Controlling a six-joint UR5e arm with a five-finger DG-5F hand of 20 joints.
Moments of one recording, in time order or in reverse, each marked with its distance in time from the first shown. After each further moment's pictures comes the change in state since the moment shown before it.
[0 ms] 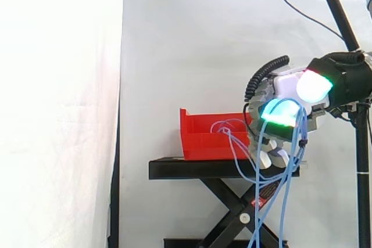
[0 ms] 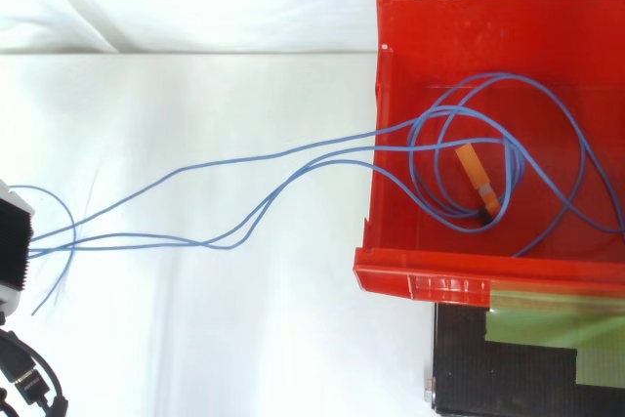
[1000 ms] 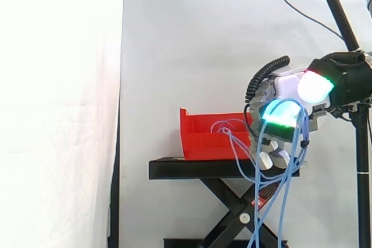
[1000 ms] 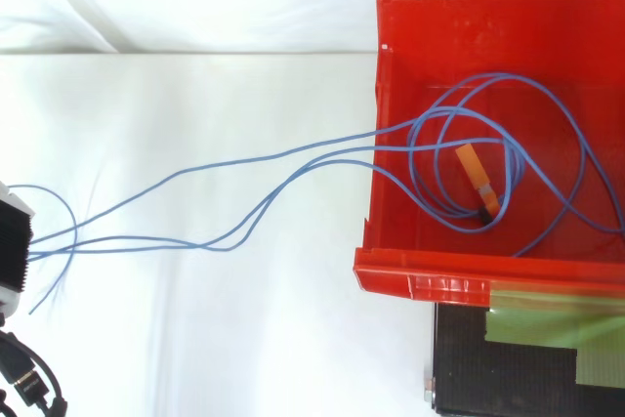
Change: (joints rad) arm 0.001 0.000 0.000 -0.006 0.000 0.003
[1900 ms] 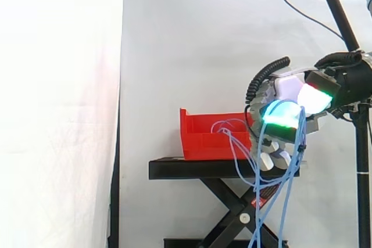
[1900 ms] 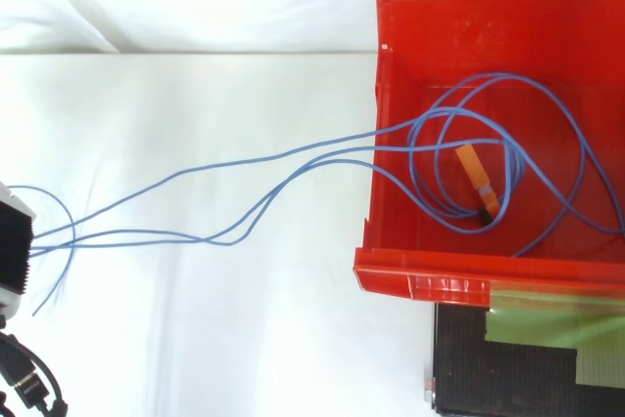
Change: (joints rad) arm 0.001 0.000 0.000 -0.006 0.005 0.008
